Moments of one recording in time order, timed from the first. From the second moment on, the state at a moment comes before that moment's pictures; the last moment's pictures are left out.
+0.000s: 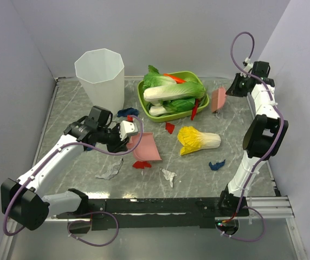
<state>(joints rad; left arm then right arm) -0.46 1.18 1.03 -0.79 0.55 0.66 -0.27 2.00 1.85 -0.67 -0.41 0.07</state>
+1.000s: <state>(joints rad) -0.46 1.23 1.10 -0.78 0.57 0.69 -0.16 1.56 1.38 -0.40 -0.20 -0.72</state>
